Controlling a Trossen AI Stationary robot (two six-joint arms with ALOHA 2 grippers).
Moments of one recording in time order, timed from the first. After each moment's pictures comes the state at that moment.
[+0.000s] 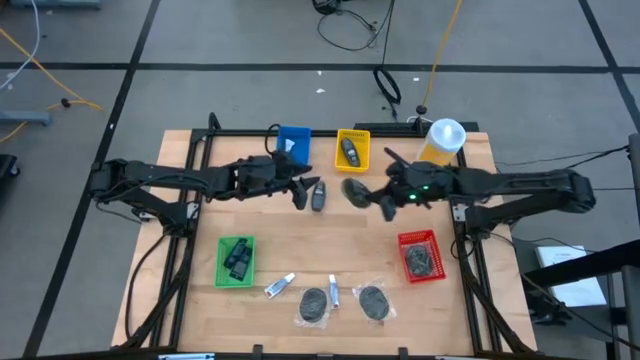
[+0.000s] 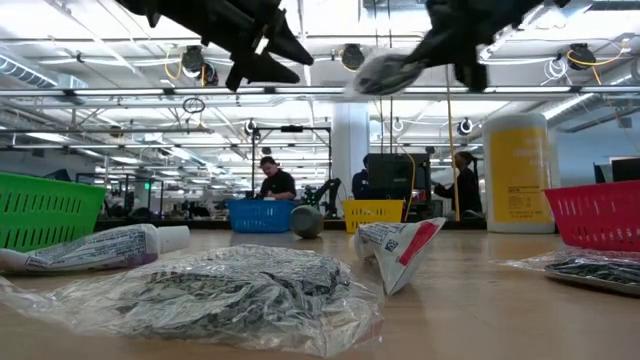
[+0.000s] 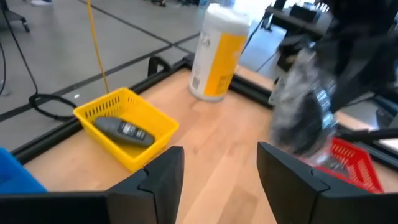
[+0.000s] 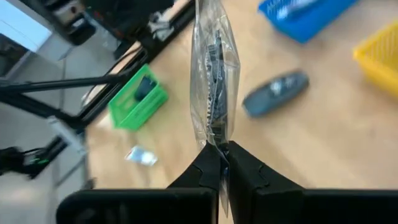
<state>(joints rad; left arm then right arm) 0.10 1.35 0.92 0.11 -0.27 -0.34 -0.06 1.04 0.85 -0.33 0.03 0.72</state>
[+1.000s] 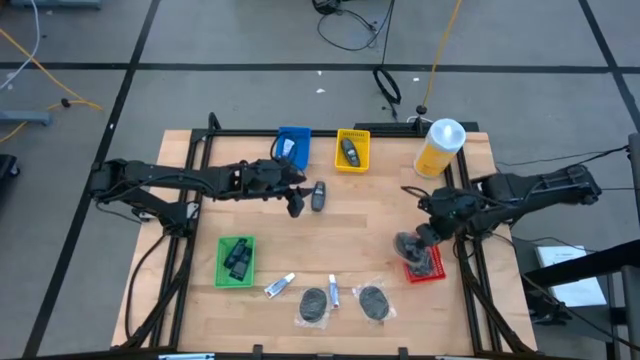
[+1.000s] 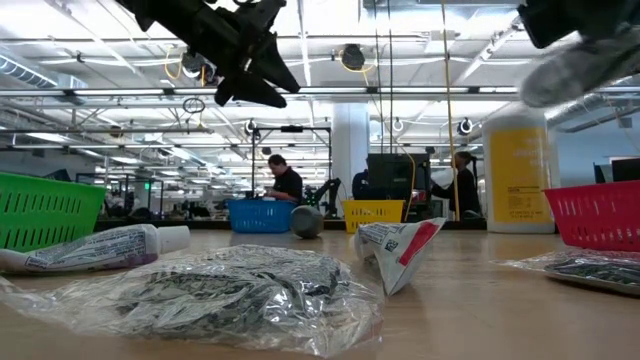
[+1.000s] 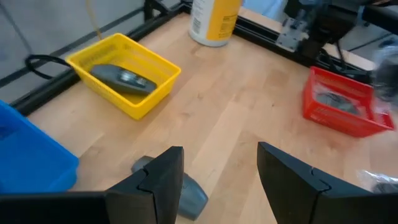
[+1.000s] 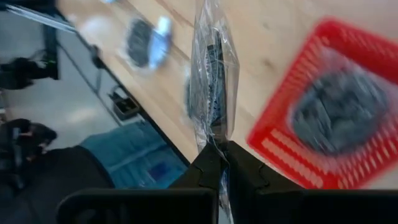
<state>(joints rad) 0.11 1.35 0.92 -0.09 -0.19 -0.34 0.18 0.82 0.85 -0.94 -0.32 1.29</state>
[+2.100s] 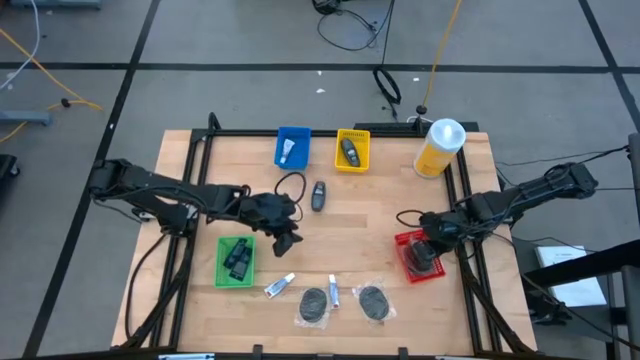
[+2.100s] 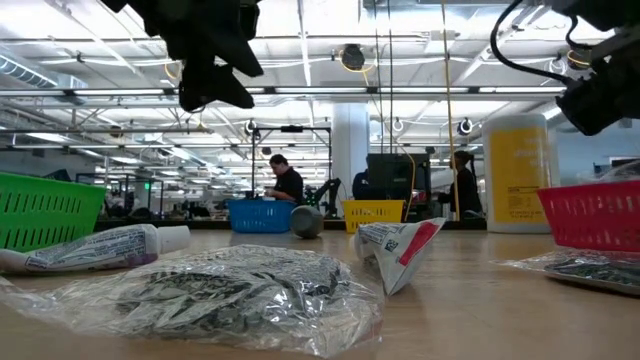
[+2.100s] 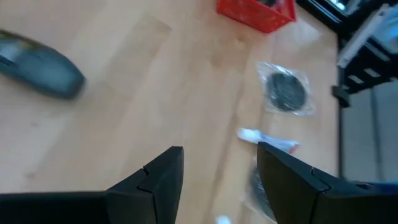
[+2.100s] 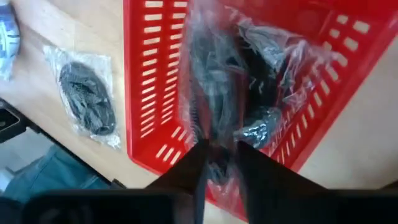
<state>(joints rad) -0.12 1.35 0.92 -0.29 0.04 -0.60 0.29 0.80 0.51 -0.86 -0.29 1.42</state>
